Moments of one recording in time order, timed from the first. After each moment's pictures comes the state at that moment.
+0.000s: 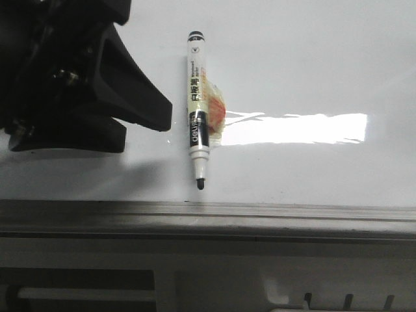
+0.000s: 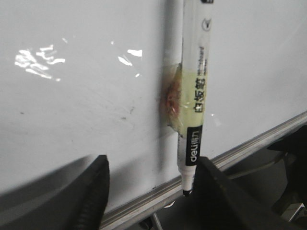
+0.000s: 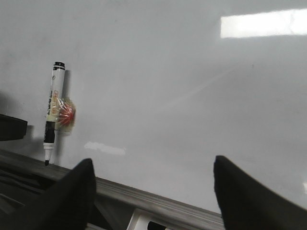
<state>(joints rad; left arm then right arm) -0.77 1.18 -0.60 -1.18 0.17 0.60 0.16 0.19 -0.49 0.34 0.69 -0.15</state>
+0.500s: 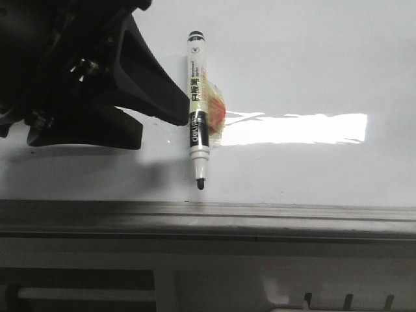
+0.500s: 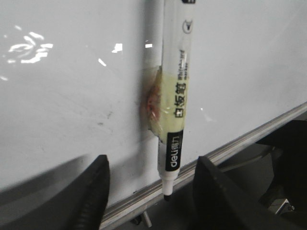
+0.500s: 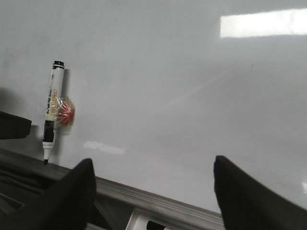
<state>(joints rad) -0.77 1.21 -0.64 -1.20 0.21 0.60 0.16 0.19 -0.49 0.33 0.69 -0.15</state>
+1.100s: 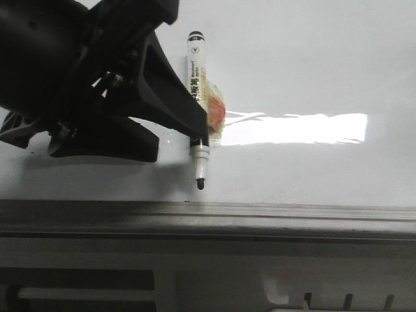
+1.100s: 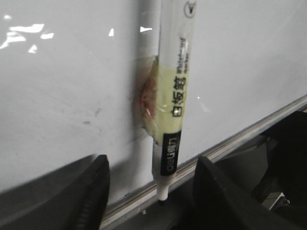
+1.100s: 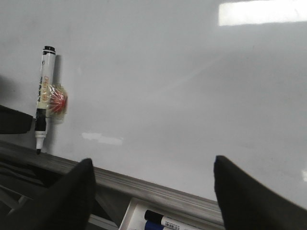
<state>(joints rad) -0.77 1.28 -0.68 -1.22 0.25 0.60 0.16 0.20 -0.46 0.33 0.69 -0.15</state>
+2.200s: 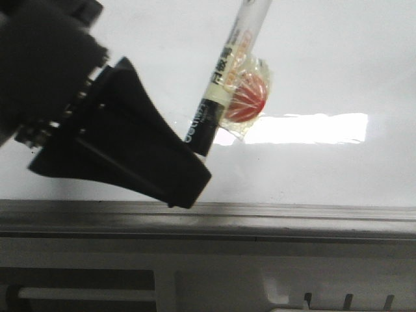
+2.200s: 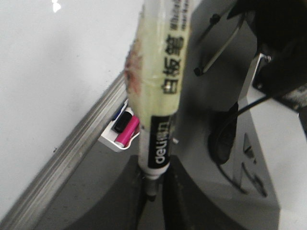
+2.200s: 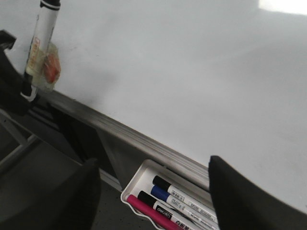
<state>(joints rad) -0.78 1.22 -0.71 -0.98 0.58 0.98 0.23 0.22 -0.51 0.42 0.84 -0.41</state>
